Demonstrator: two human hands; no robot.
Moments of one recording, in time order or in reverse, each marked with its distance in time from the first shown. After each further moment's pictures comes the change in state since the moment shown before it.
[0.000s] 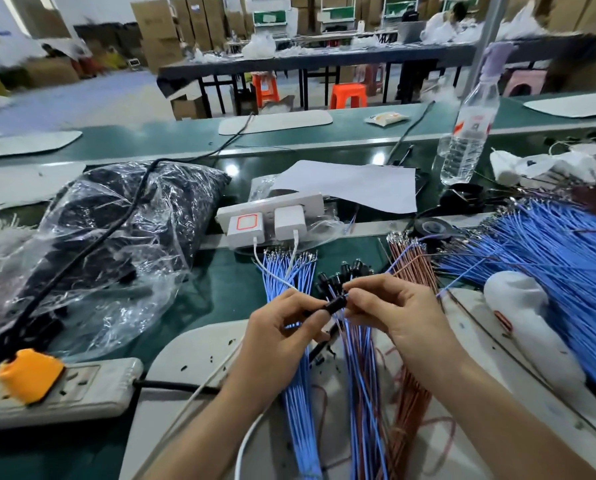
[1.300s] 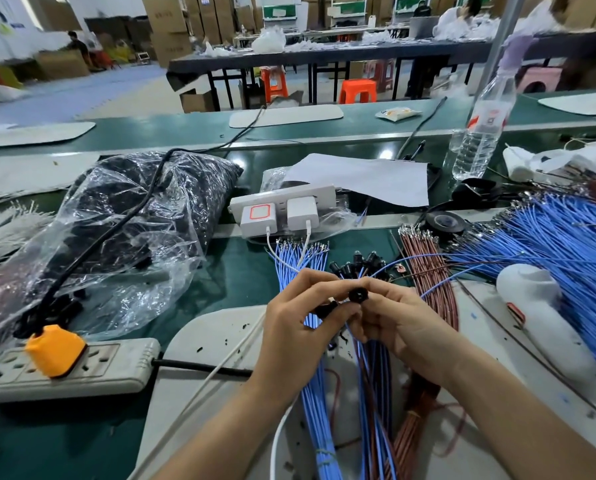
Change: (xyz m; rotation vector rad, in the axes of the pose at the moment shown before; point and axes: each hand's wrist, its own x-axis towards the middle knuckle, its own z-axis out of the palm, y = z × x) left_hand -0.007 0.018 0.007 0.201 0.083 0.270; right_hand 0.003 0.020 -0.002 0.168 -0.419 0.157
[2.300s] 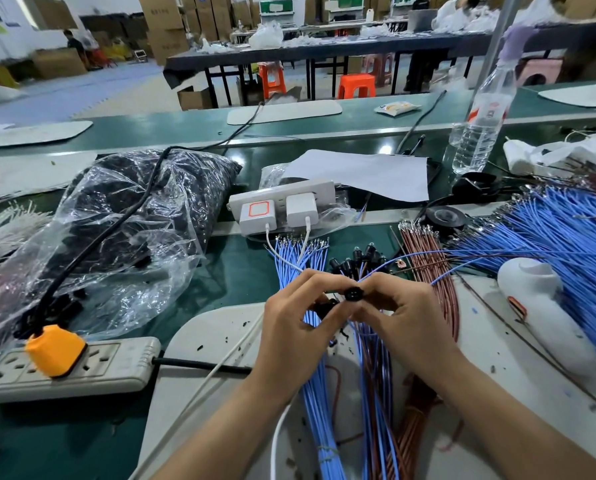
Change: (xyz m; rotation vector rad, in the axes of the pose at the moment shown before) left_hand -0.001 -0.004 -0.001 0.010 0.007 0.054; right_hand -0.005 0.000 0.010 -0.928 0.321 -0.571
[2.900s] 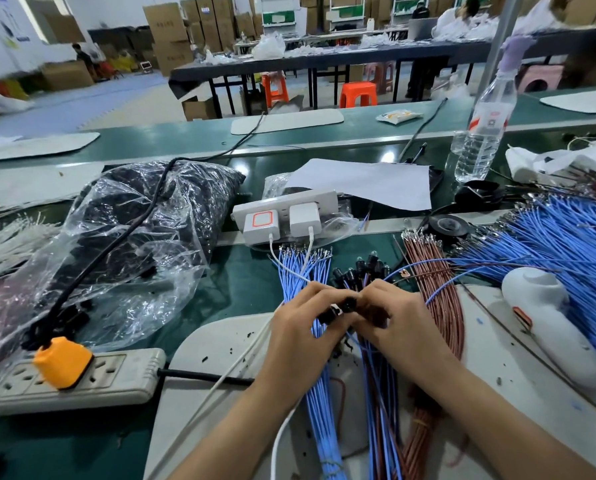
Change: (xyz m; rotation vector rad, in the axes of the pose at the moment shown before) left_hand 0.002 -0.005 0.001 0.138 -0.098 -0.073; right_hand 0.002 0.006 0.001 -0.177 -0.128 0.065
